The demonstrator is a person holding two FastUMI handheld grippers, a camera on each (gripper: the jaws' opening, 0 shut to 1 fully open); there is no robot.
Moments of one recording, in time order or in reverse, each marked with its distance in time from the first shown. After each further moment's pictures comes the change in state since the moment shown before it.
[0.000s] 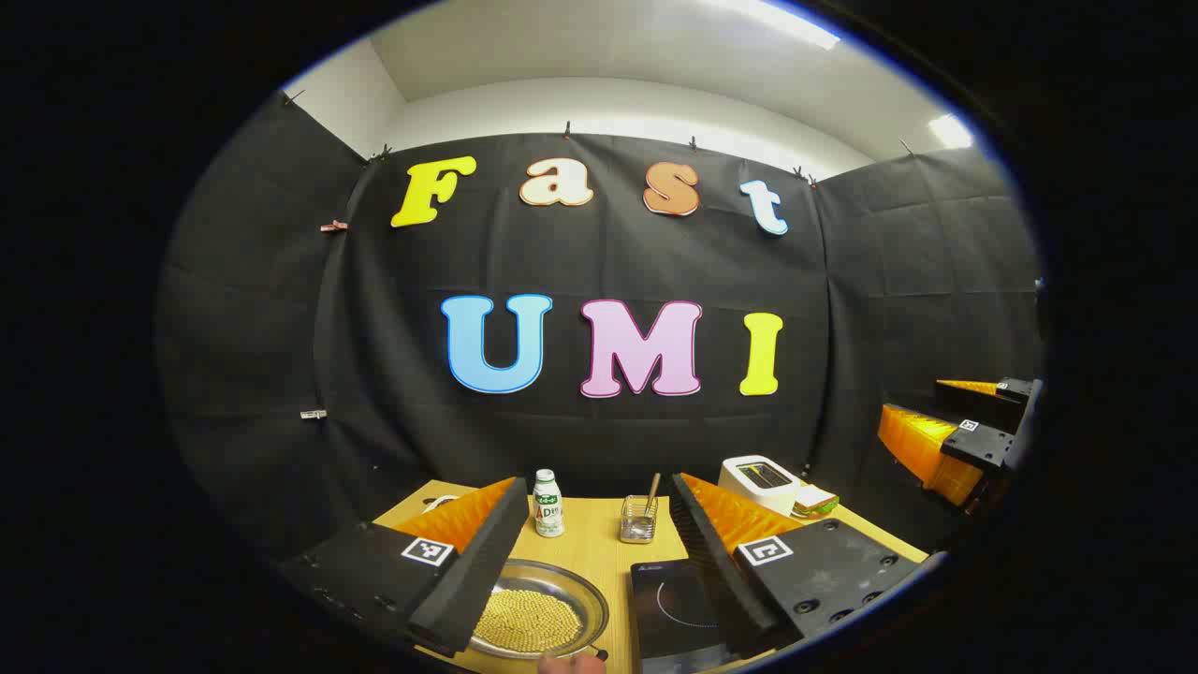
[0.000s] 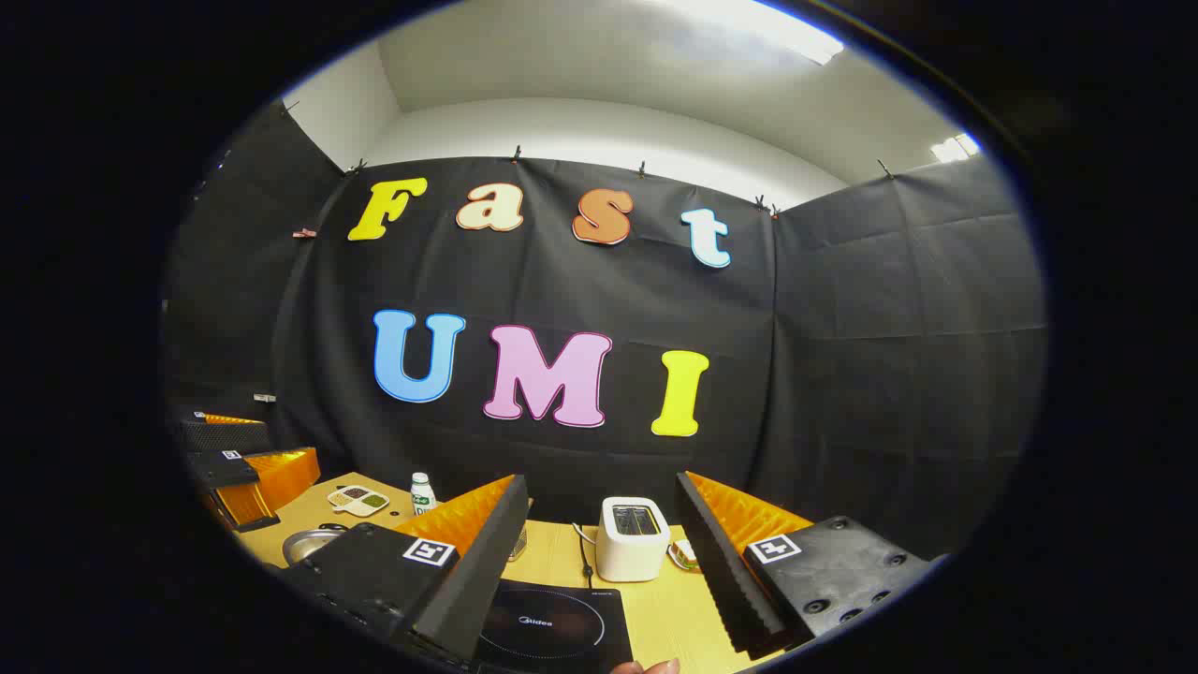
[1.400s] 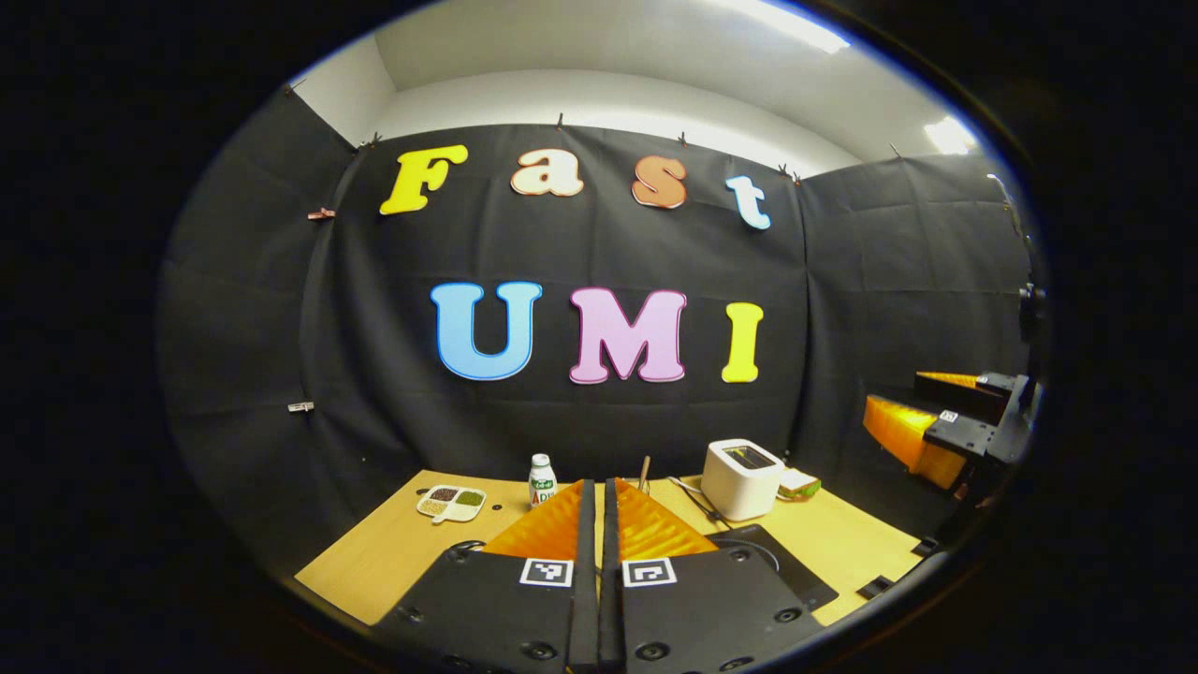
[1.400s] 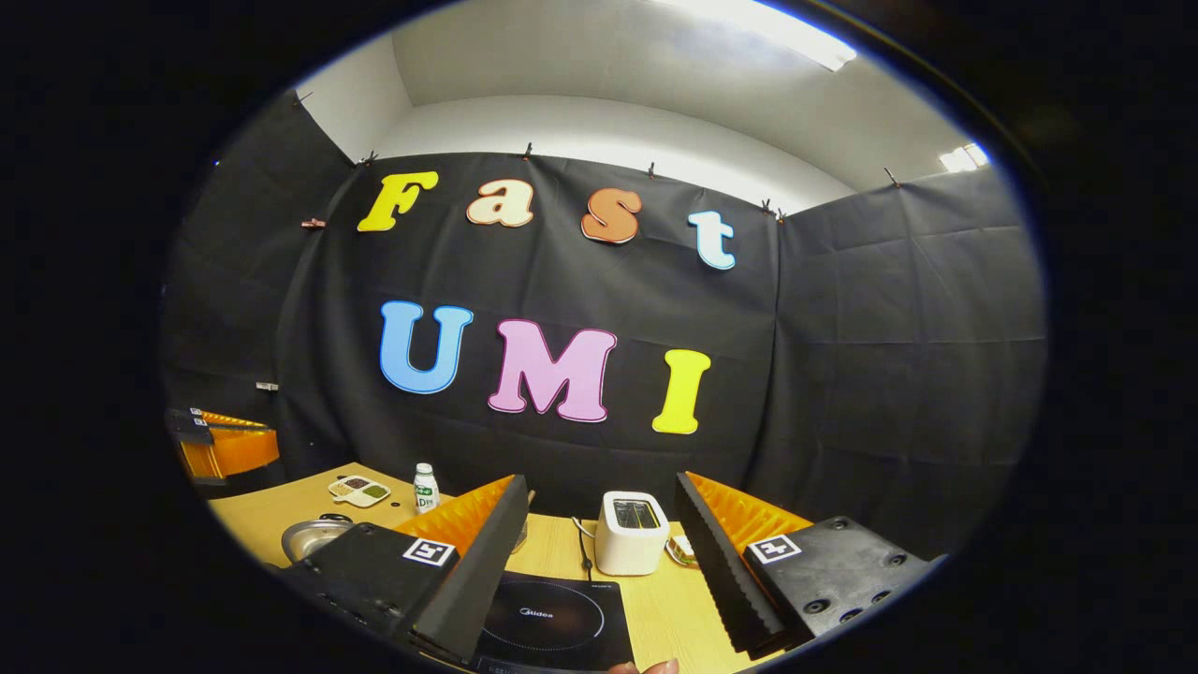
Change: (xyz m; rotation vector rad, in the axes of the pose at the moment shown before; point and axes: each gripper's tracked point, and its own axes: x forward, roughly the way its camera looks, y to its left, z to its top) left arm -0.031 0.029 -0.028 0.015 0.085 -0.095; right arm -0.019 0.013 -0.006 -0.033 0.023 0.008
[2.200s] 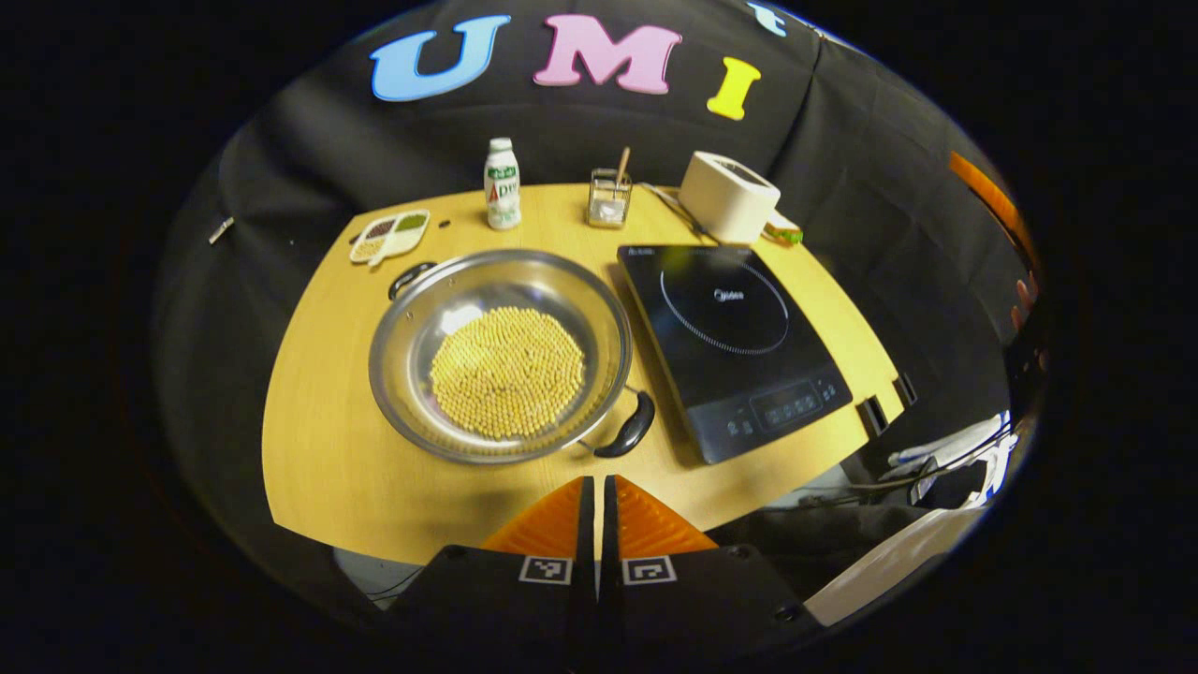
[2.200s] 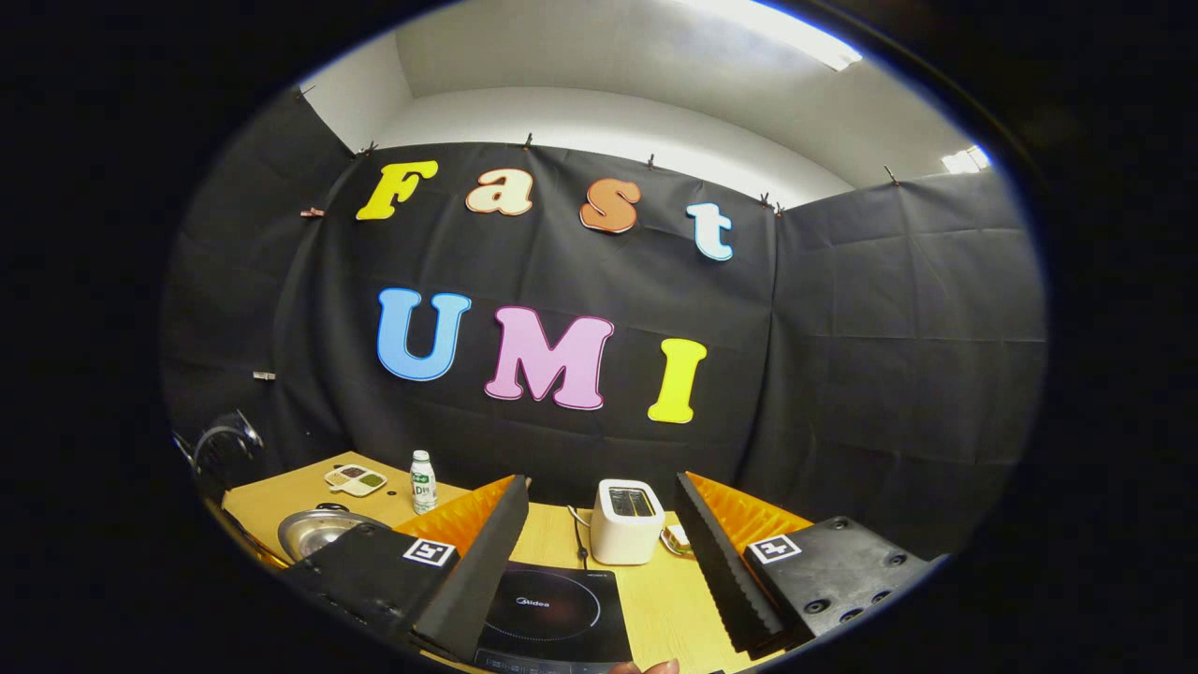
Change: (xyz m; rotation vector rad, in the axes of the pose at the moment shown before) left arm -0.056 0.030 -0.251 -0.032 0.986 -0.239; right arm -0.010 -0.005 -0.012 -0.016 0.031 -0.024
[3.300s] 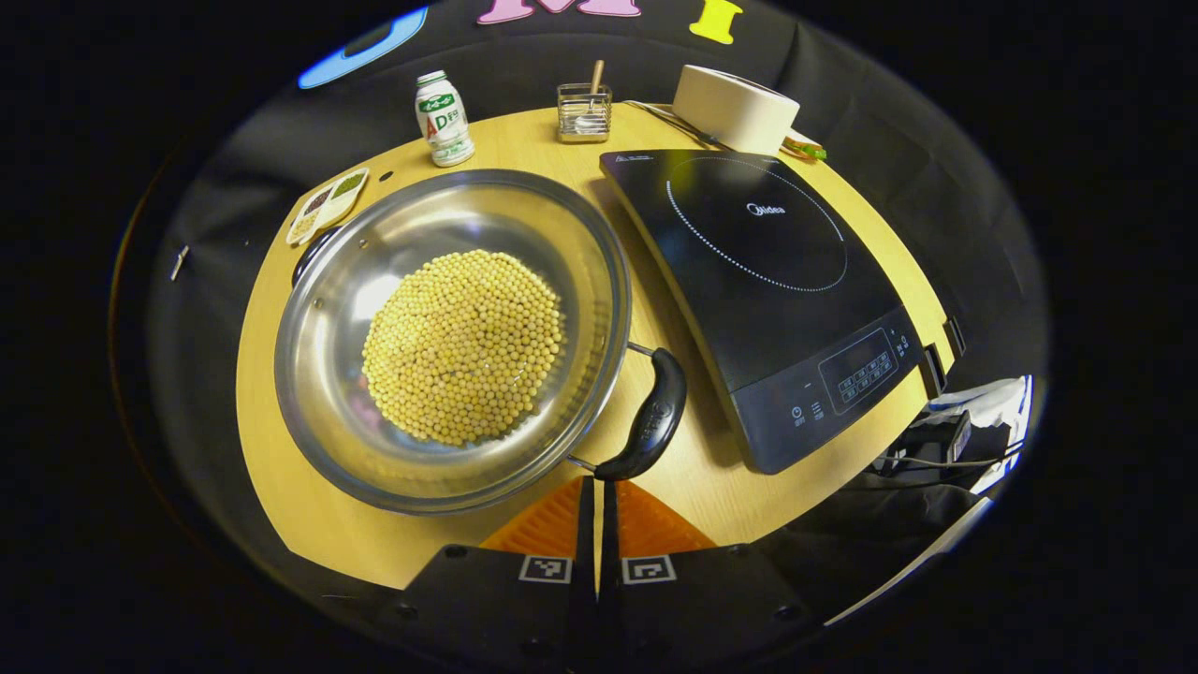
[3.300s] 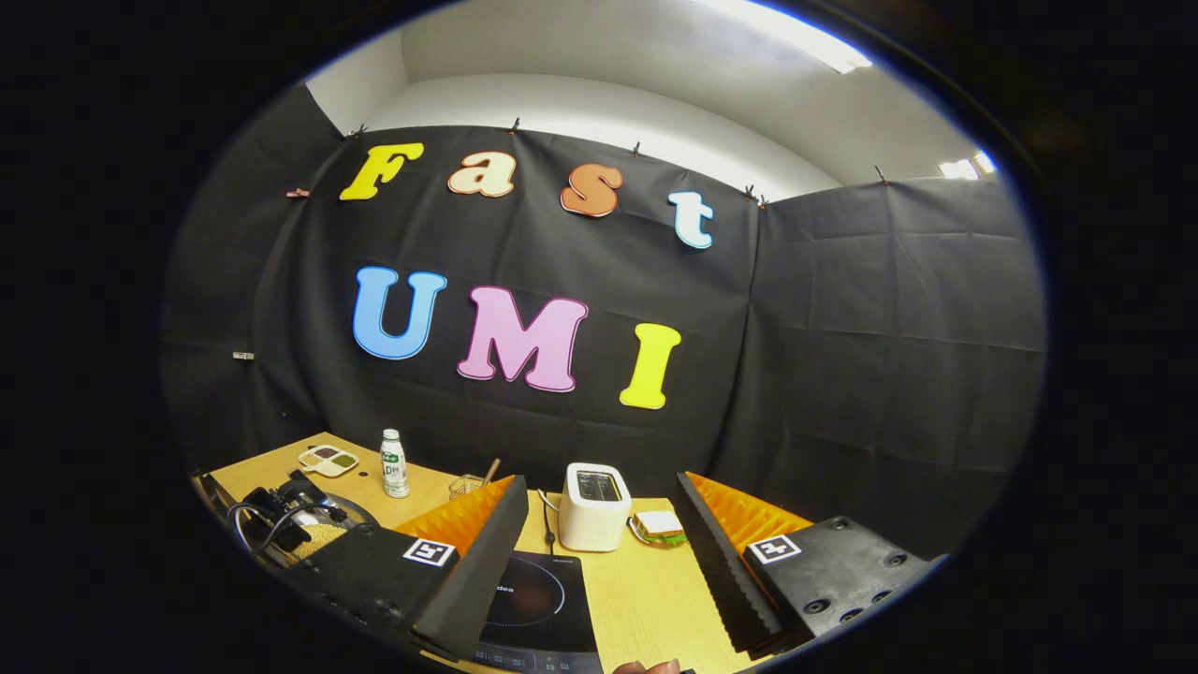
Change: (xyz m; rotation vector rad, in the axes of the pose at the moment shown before) left arm 0.102 -0.010 0.017 0.090 0.178 0.044; right arm -0.001 -0.032 -0.018 -0.031 0.045 -0.065
